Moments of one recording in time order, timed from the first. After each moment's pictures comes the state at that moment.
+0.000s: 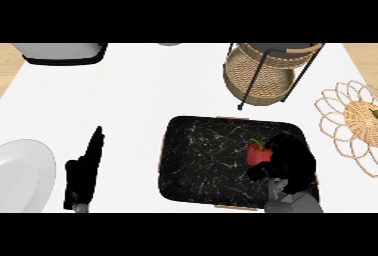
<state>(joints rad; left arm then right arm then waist) 0.07 0.13 -0.10 -1.41 -0.02 0.22 0.02 -0.13 0.00 0.28 -1.65 1.18 0.04 1.21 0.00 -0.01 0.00</state>
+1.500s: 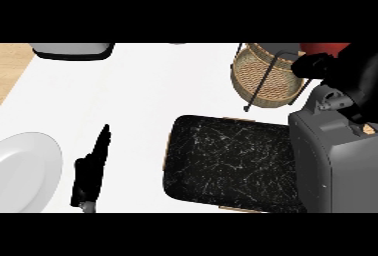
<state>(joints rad) 0.05 0.11 -0.13 -1.41 -0.05 0.22 0.03 -0.84 0.00 -0.01 -1.78 1.72 0.23 1.24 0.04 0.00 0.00</state>
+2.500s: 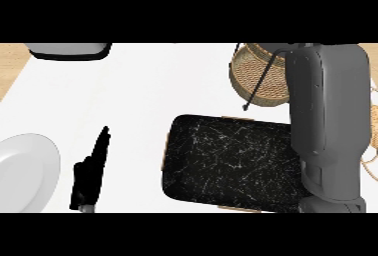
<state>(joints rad) 0.07 0.11 -0.12 -1.43 -0.06 0.22 0.01 -1.09 -0.01 -0.38 -1.24 1.68 0.13 1.16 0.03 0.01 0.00</state>
